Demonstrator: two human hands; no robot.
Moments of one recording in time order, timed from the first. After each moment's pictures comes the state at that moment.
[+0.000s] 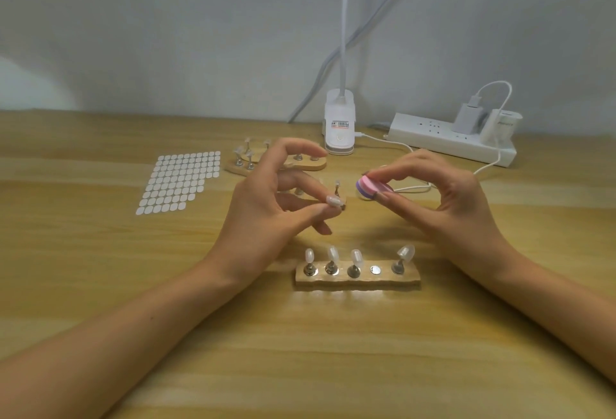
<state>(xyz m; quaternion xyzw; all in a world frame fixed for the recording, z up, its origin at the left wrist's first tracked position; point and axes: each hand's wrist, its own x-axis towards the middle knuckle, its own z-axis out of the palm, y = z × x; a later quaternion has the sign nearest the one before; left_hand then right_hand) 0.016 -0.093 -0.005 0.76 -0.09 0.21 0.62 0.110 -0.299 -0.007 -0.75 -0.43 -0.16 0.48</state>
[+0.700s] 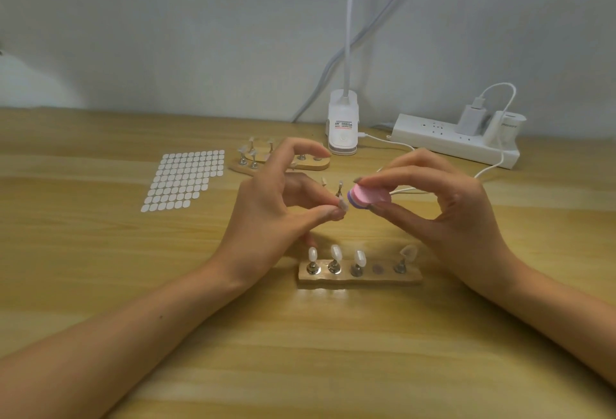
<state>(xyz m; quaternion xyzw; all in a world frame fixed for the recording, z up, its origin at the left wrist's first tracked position) 0.014 -0.096 -0.002 0.78 -0.08 0.22 0.58 0.098 -0.294 -0.001 -0.72 -0.50 -0.18 0.45</state>
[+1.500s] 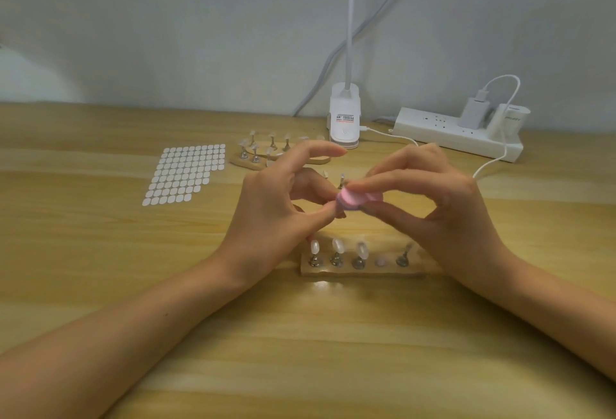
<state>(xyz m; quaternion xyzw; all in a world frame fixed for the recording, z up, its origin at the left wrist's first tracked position) 0.012 -0.099 -0.003 0.81 -0.11 0.25 0.52 0.091 -0.288 0.000 -0.73 -0.51 -0.22 0.40</state>
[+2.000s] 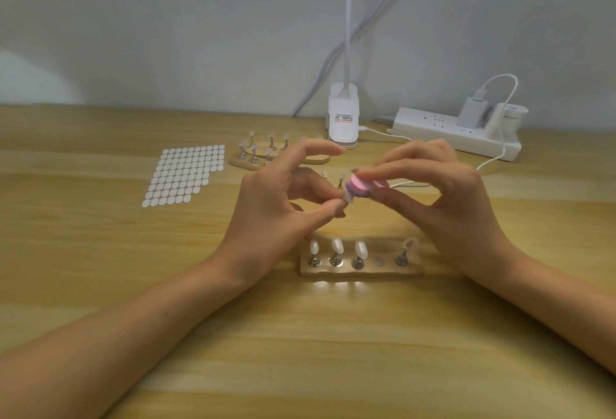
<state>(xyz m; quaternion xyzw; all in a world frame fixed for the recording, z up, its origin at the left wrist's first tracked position) 0.011 -0.099 -0.001 0.80 -0.10 0.24 0.54 0.094 -0.289 0.002 -0.74 -0.49 -0.22 0.41</state>
